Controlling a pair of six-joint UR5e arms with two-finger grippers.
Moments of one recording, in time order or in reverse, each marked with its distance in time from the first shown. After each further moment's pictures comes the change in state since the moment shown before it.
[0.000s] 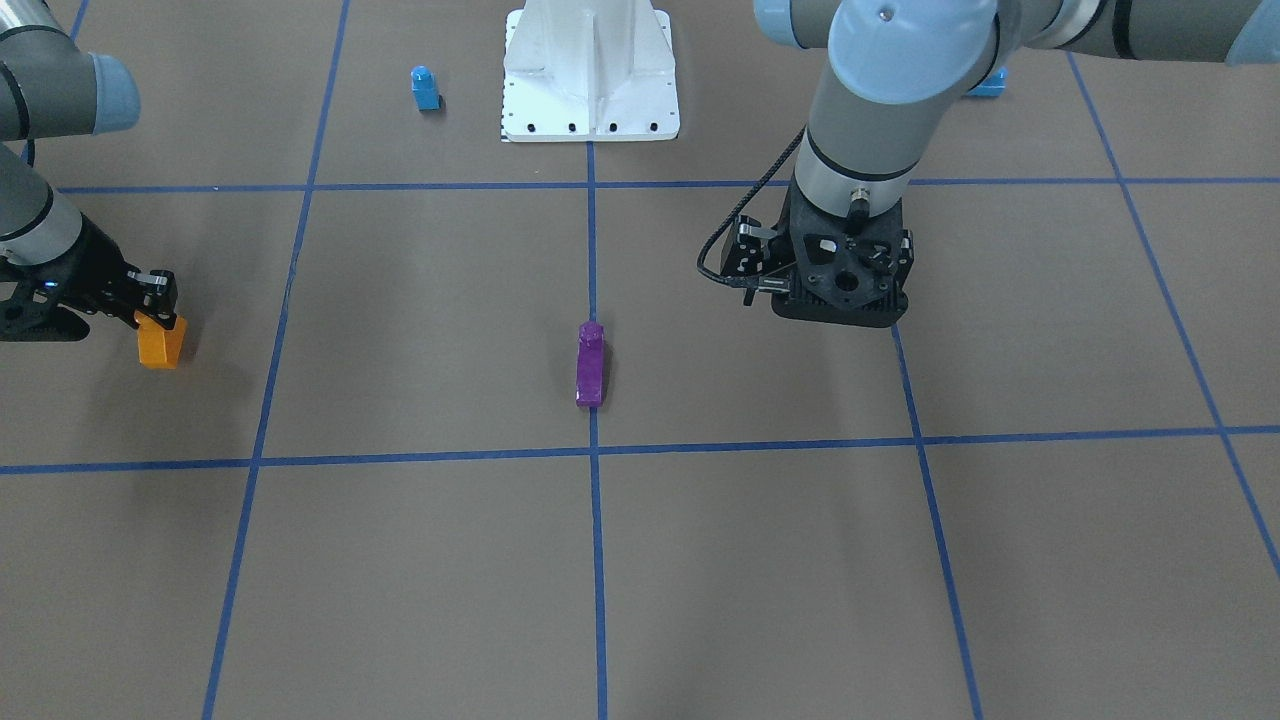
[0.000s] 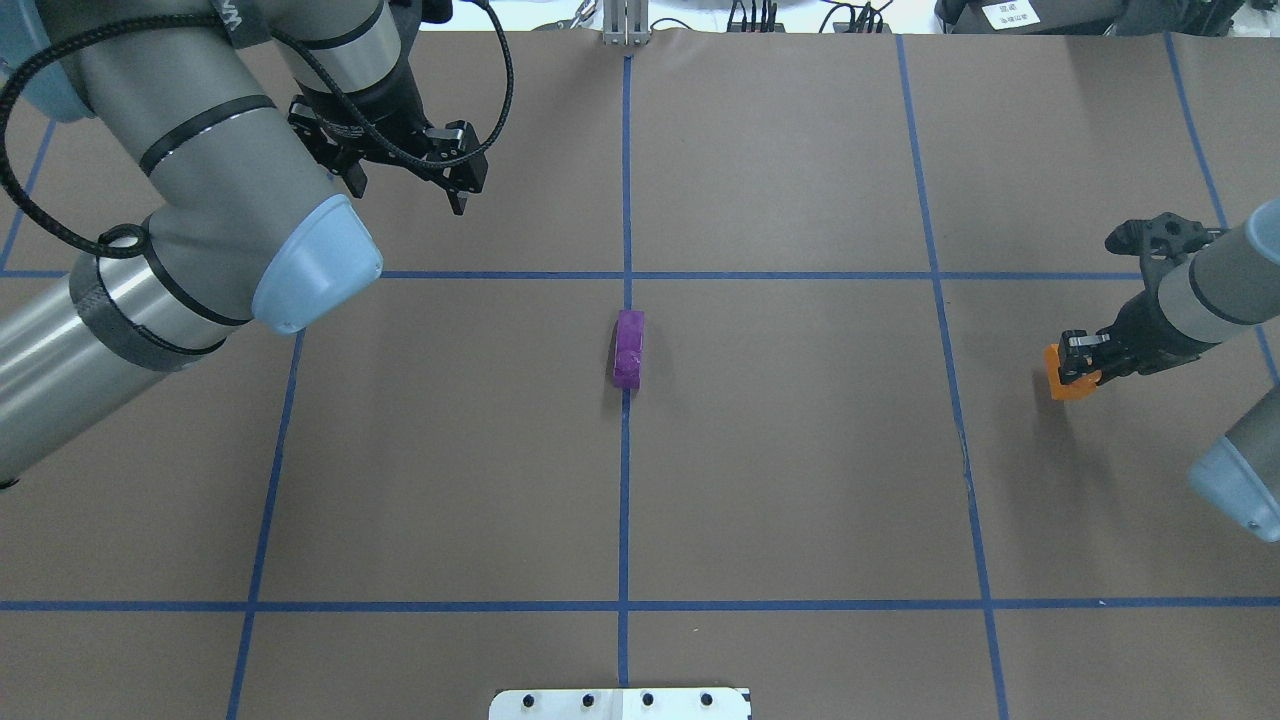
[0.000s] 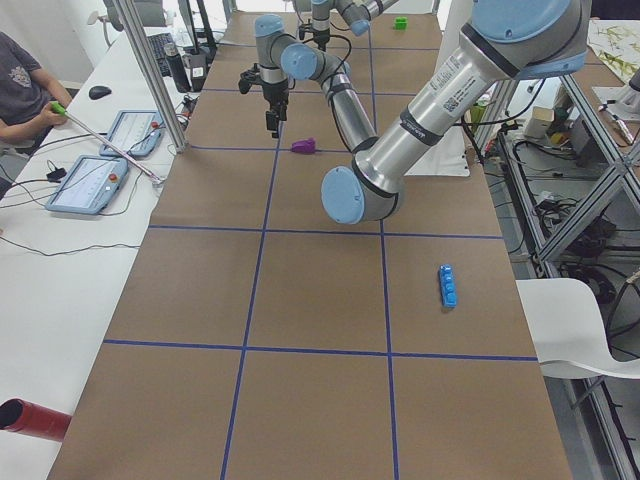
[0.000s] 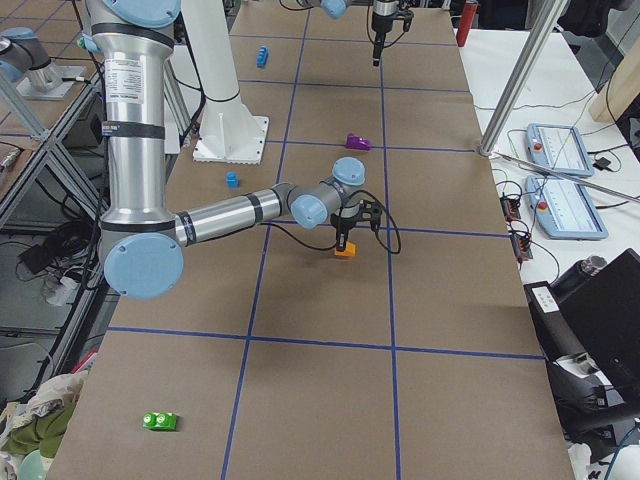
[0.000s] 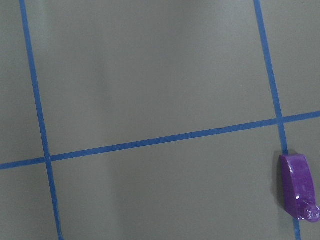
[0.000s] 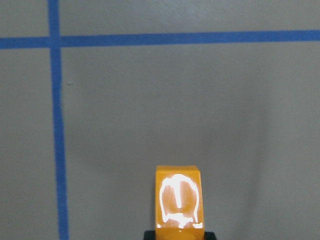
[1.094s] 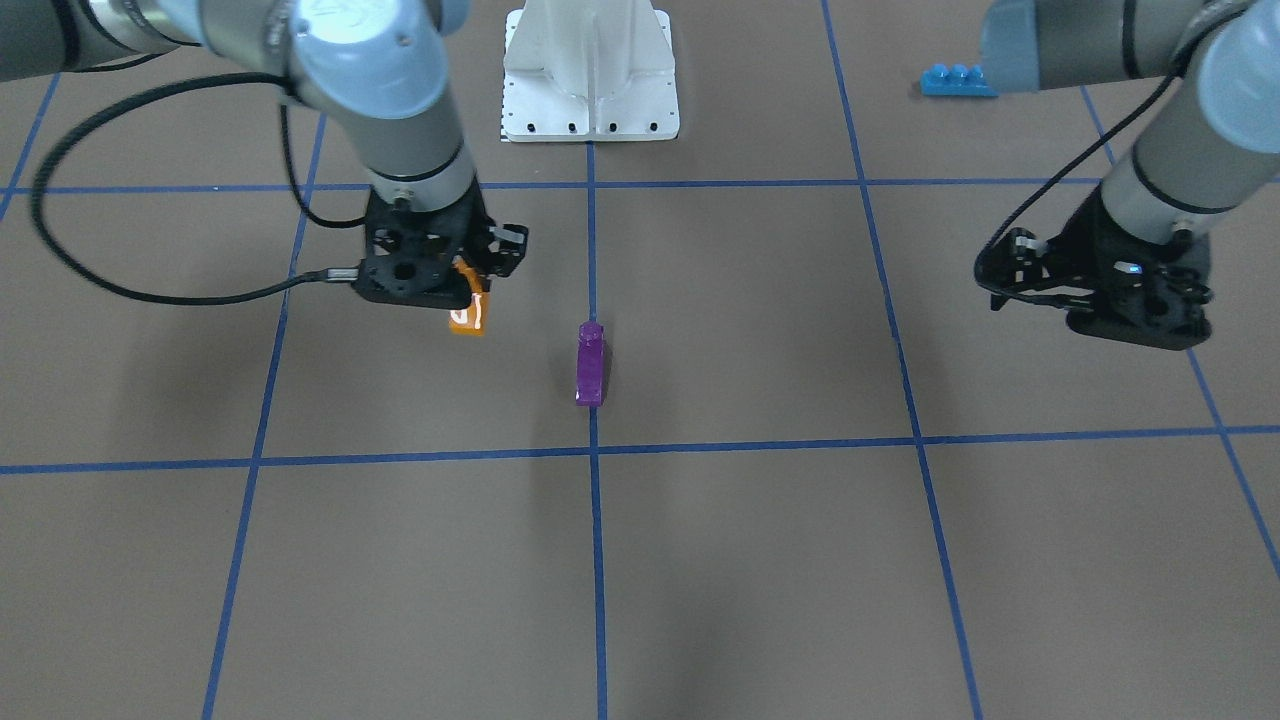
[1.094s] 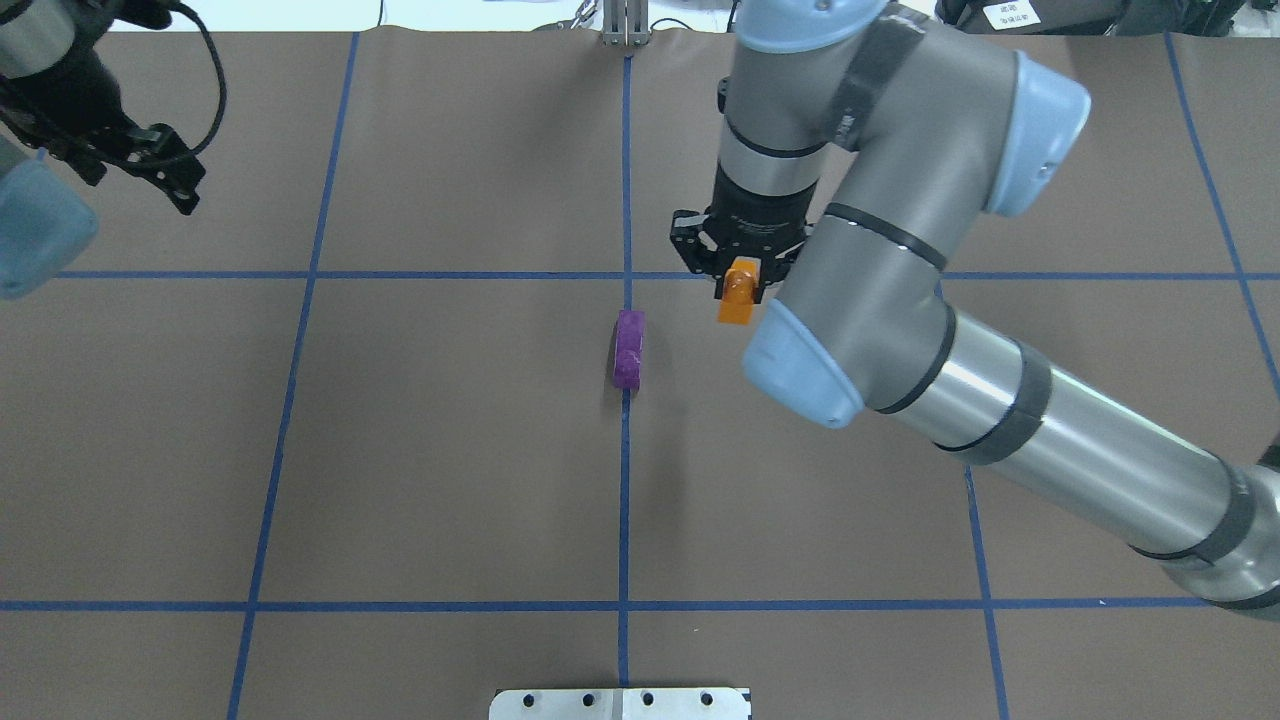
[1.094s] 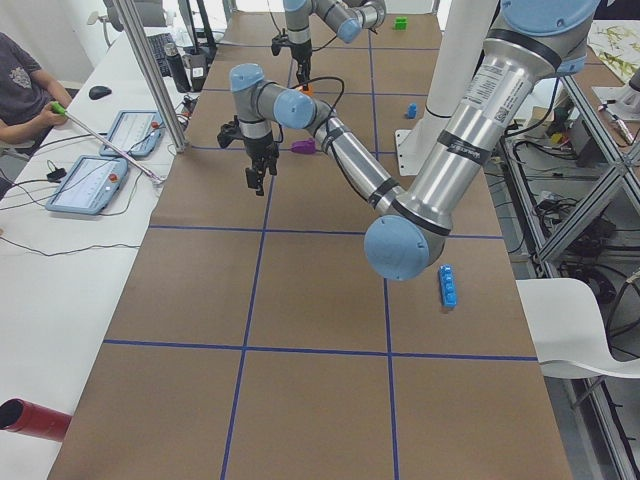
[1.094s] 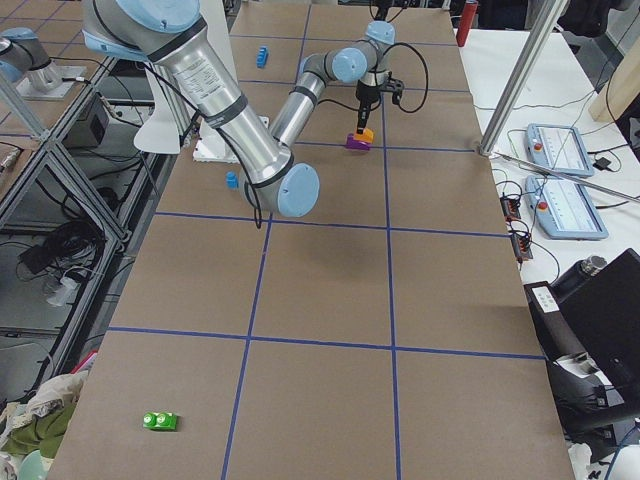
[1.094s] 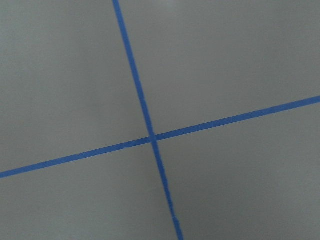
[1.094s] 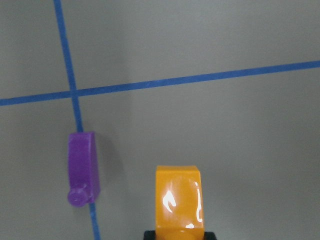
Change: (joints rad) left arm -0.259 0.363 -0.097 0.001 -0.082 0.476; right arm -0.214 0.848 -0.141 -0.663 -0.057 0.306
